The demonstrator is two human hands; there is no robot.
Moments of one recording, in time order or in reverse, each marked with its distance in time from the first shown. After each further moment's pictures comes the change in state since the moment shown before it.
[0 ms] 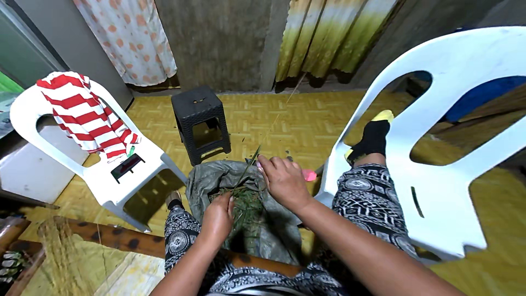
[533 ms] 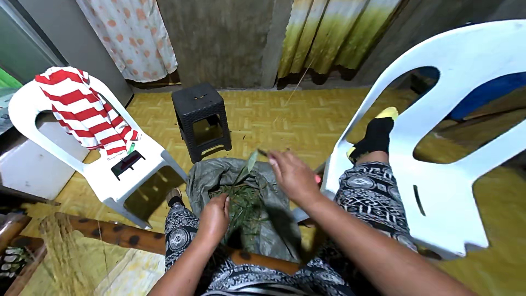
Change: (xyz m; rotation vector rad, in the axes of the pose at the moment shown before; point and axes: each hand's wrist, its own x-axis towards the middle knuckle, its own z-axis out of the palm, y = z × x) left_hand -0.001 -0.011 -0.001 -0.004 -0.083 -0.102; right_hand 0.008 0.005 -0.029 0.229 -0.281 0.265
